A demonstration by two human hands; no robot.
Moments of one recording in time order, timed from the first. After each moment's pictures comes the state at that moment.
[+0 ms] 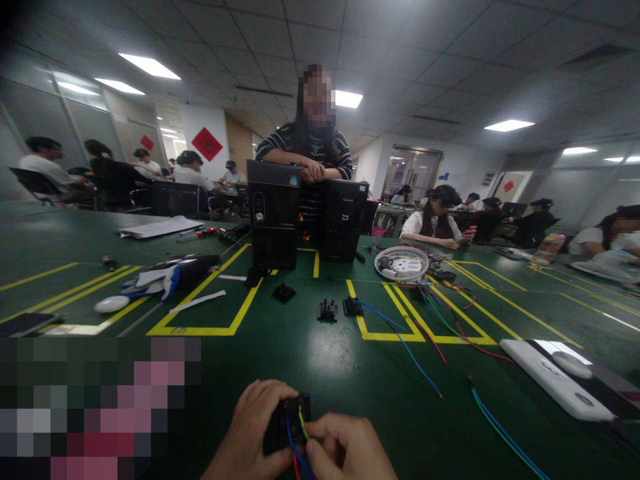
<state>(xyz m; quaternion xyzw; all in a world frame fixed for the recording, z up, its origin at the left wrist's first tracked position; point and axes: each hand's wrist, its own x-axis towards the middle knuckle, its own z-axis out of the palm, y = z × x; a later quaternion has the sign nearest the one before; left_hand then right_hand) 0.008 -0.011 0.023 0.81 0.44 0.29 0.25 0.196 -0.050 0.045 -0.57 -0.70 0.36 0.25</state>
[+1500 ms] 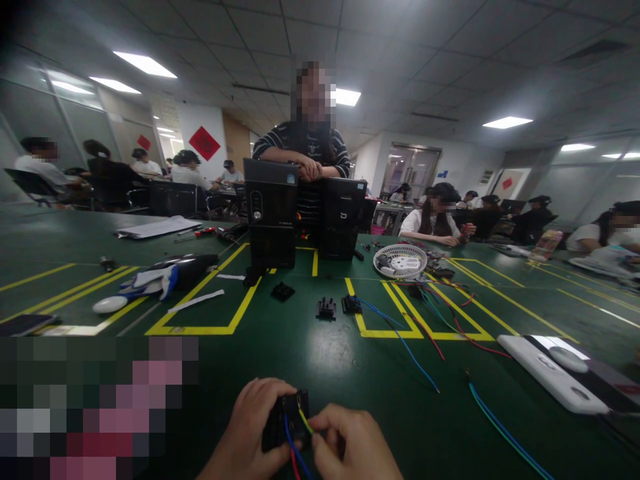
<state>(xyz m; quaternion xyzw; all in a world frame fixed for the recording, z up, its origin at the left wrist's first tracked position) 0.007 -0.014 0.022 0.81 0.44 0.32 0.24 0.198 -0.051 0.059 -0.58 -0.72 0.31 0.22</state>
